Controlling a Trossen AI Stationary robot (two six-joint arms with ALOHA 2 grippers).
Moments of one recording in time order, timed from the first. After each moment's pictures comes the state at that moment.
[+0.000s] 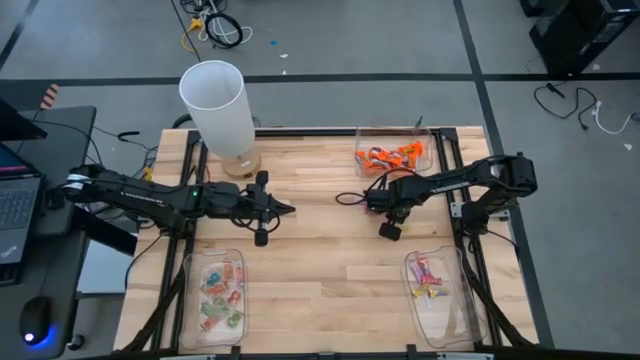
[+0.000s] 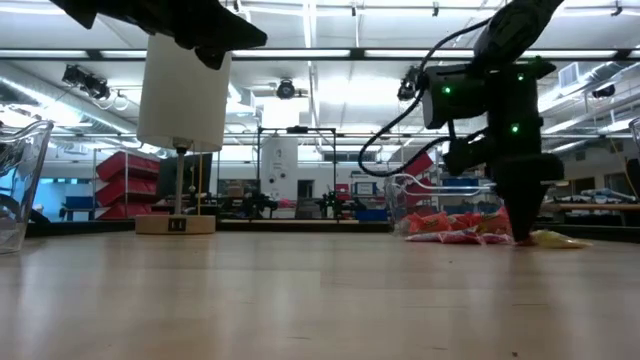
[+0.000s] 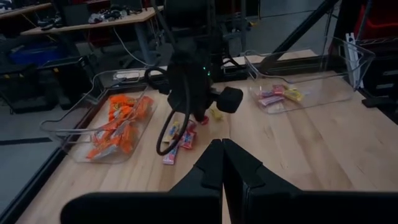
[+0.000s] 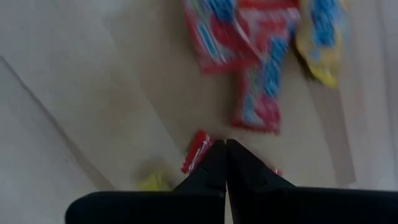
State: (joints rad) left arm -0.11 1.03 0.64 0.17 -0.18 0.08; right arm -0.11 1.59 0.82 -0.82 0.07 0.34
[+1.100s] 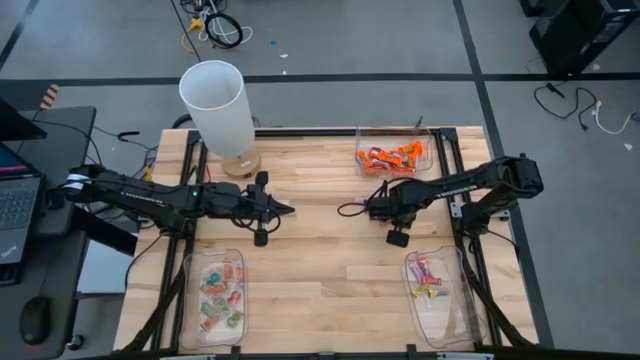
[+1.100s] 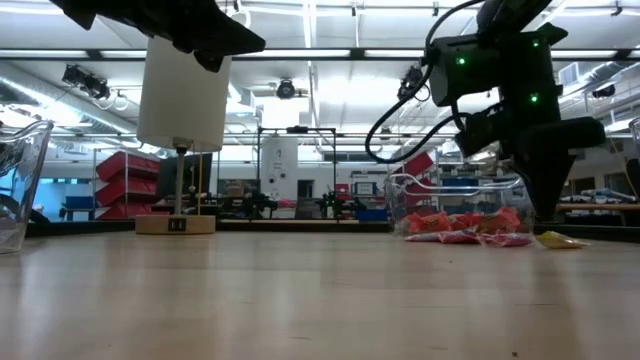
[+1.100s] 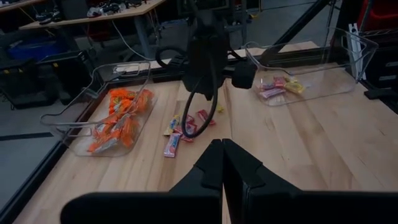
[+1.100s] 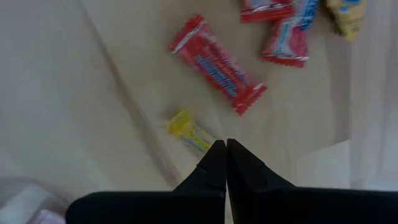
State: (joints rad) left arm -0.11 1.03 0.64 0.14 -0.18 0.08; right arm -0.01 1.55 0.90 -1.03 0.05 0.35
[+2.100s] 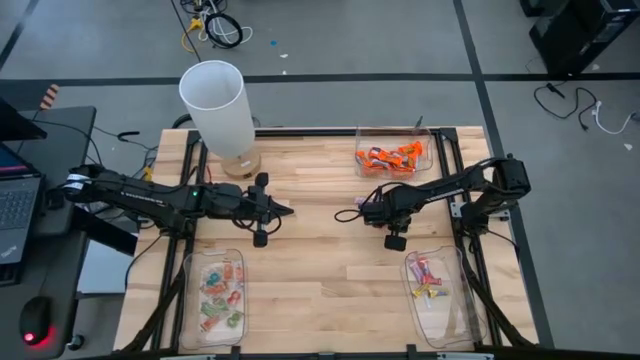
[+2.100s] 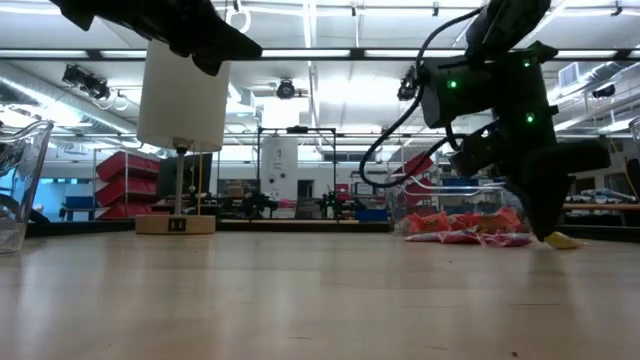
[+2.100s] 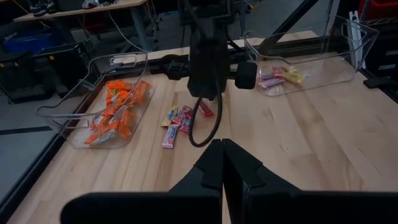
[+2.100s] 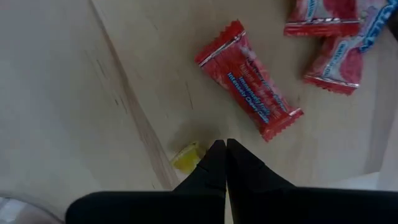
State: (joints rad) left arm -0.11 1.03 0.64 0.10 -0.17 0.08; right arm 0.00 1.66 0.89 -0.96 0.03 0.28
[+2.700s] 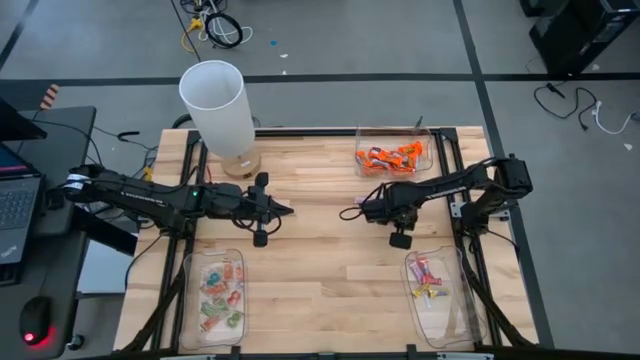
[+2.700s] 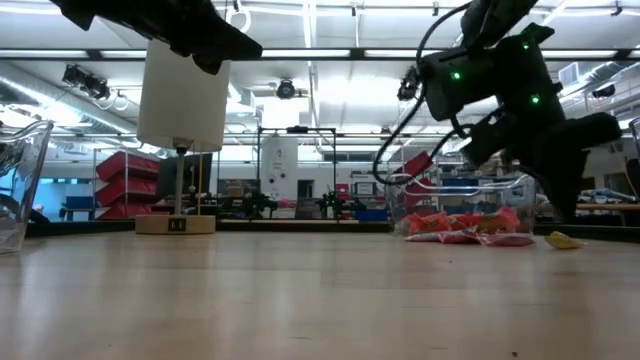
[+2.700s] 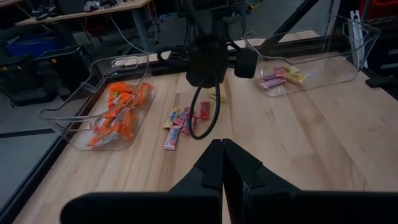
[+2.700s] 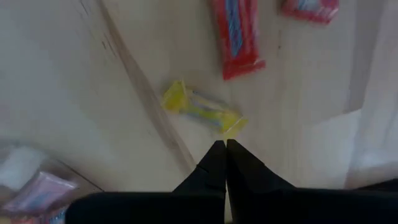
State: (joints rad) left arm -0.11 1.03 0.64 0.10 -0.18 0.09; right arm 0.00 1.64 0.96 -1.17 0.00 0.33
